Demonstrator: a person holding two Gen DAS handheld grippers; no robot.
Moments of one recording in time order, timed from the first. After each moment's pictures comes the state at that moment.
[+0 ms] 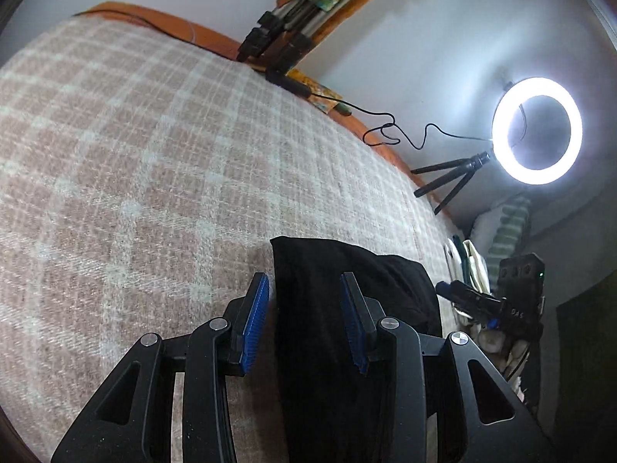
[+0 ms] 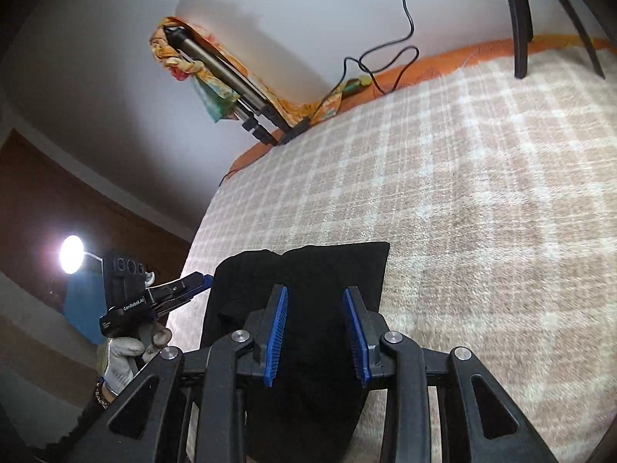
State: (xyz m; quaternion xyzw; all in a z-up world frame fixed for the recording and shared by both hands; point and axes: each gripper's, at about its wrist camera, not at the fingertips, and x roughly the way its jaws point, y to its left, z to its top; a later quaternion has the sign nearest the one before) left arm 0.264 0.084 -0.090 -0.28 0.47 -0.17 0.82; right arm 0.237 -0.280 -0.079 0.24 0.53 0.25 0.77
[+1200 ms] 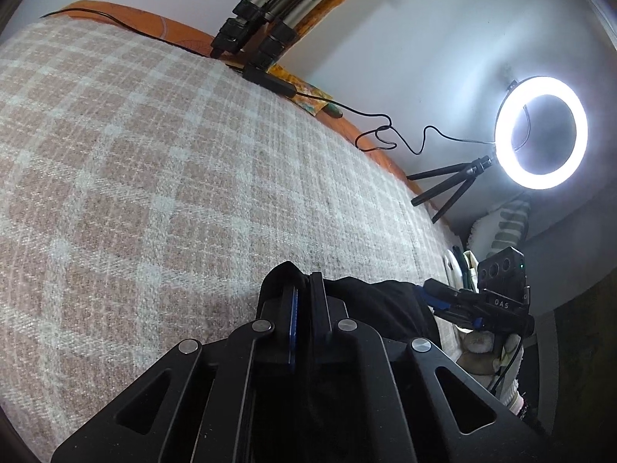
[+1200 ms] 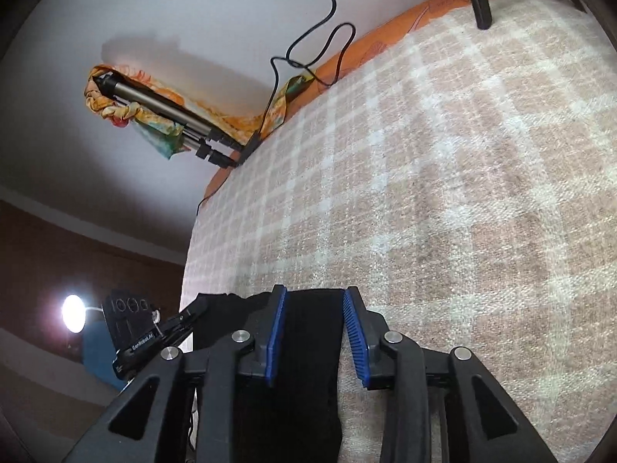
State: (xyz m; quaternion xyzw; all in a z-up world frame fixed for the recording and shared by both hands) left arm 0.299 0.061 -0.103 -0.28 0.46 -0.19 0.82; right arm 0.285 -0.296 -0.126 0.31 0.56 0.20 0.74
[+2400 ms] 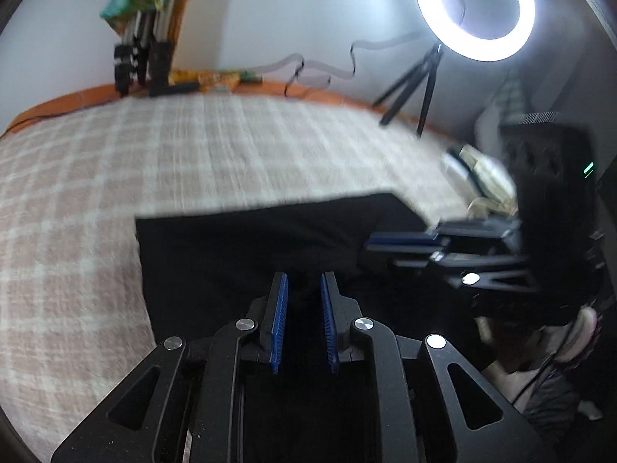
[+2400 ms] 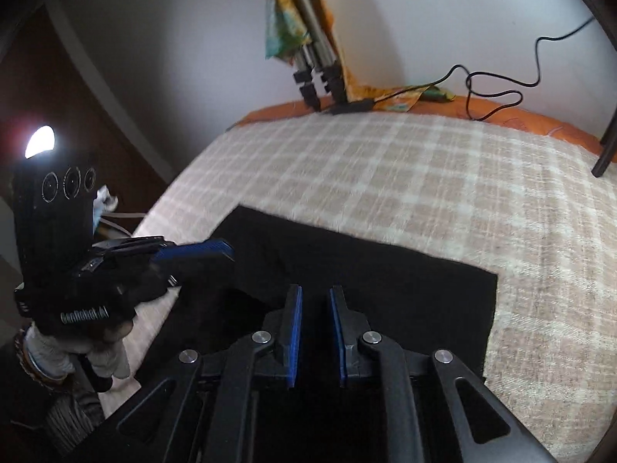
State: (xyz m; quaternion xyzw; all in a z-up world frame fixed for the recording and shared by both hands) left arm 0.258 -0.028 -0.091 -0.05 0.47 -0.22 0.85; right arm 0.228 -0.171 -0.078 0.02 0.52 0.28 0.80
